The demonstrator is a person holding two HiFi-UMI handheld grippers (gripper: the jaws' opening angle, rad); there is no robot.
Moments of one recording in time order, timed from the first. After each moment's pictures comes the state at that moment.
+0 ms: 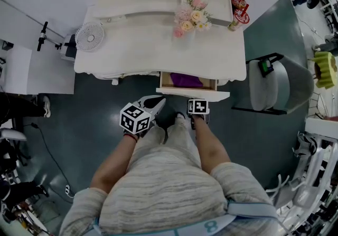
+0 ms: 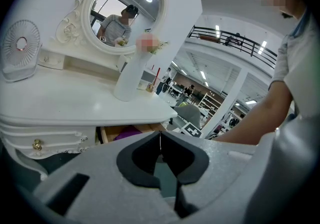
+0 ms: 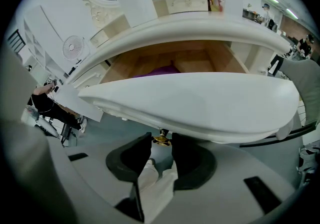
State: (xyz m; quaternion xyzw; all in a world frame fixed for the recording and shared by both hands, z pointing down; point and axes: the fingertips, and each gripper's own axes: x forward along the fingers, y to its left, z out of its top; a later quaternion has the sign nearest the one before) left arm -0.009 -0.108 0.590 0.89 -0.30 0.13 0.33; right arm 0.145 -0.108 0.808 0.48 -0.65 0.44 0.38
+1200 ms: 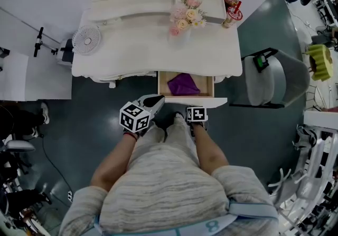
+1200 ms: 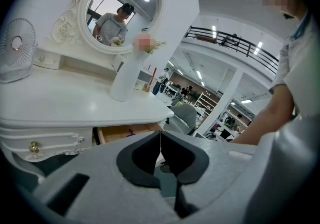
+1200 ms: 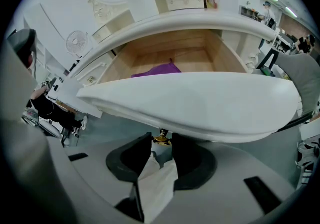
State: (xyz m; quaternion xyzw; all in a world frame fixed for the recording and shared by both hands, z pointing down) left arm -0.008 -0.105 0.588 0.90 -0.28 0.13 0.32; right arm 0.145 -0.055 0.810 0.48 -0.64 0.45 0.39
